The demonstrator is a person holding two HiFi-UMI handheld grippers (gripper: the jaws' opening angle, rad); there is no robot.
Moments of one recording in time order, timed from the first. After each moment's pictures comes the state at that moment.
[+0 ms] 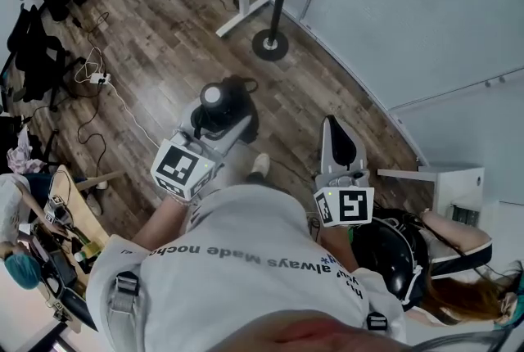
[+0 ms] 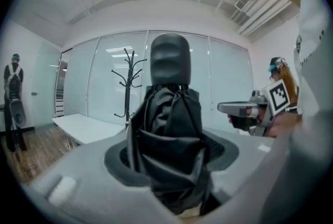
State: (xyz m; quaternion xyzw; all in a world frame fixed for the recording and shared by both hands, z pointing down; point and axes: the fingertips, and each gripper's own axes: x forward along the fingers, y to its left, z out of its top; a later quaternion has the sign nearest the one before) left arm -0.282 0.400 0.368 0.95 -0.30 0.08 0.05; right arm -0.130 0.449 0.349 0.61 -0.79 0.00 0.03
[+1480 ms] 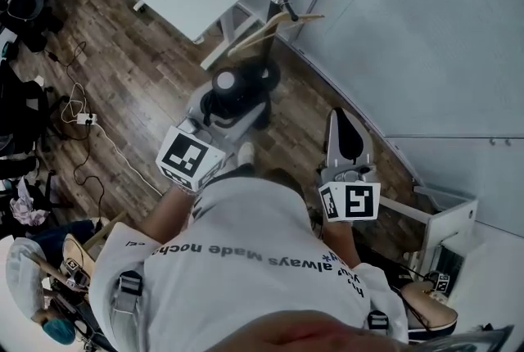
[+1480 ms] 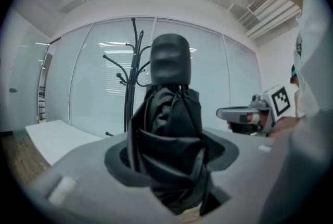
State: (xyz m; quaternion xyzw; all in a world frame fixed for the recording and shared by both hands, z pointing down) left arm -0.174 -0.036 0.363 0.97 -0.25 0.06 0.04; right arm -0.043 0.026 0.354 0.64 -0.77 0.00 0.03
